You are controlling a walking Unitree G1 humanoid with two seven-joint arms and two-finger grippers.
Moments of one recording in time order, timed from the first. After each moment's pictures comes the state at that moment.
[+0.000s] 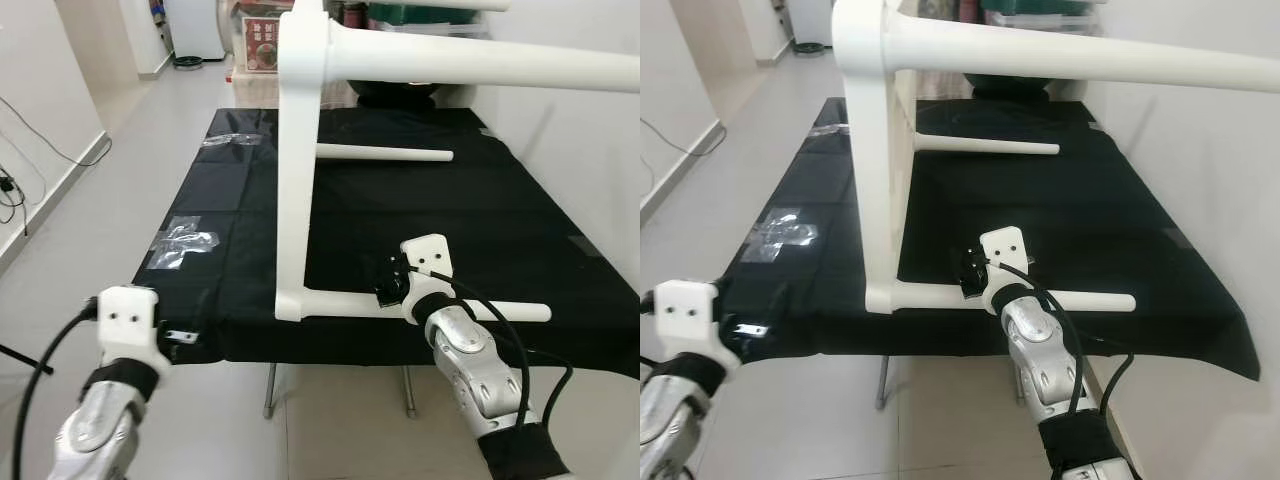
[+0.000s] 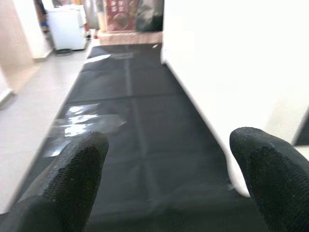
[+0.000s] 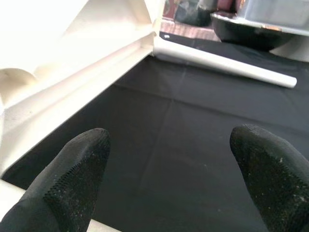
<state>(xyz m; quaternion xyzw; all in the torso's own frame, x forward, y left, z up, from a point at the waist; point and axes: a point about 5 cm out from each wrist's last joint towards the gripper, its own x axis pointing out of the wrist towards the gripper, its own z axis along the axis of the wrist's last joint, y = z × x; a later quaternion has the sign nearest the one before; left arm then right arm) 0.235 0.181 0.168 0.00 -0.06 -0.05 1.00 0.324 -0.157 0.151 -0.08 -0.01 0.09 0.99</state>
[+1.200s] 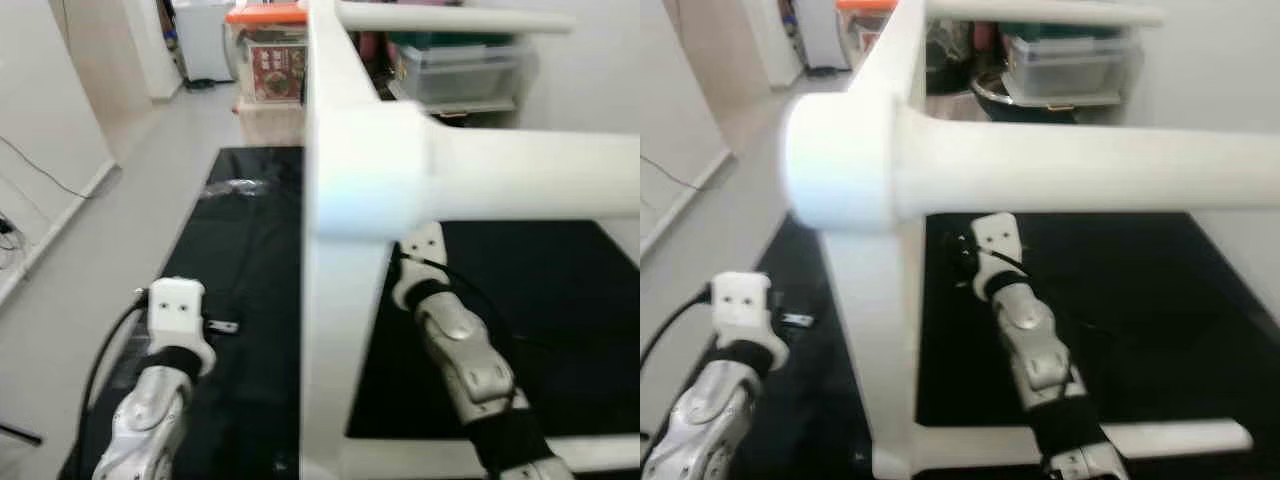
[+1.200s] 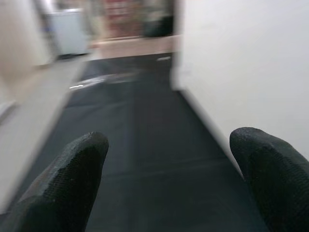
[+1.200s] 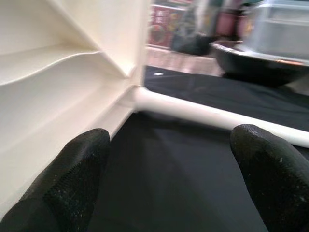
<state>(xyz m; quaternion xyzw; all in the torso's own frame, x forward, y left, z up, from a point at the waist) 0.245 0.154 0.157 0.00 -0.04 -0.03 1.00 0.333 -0.133 0.164 -0.09 -0.03 0.11 0.99</state>
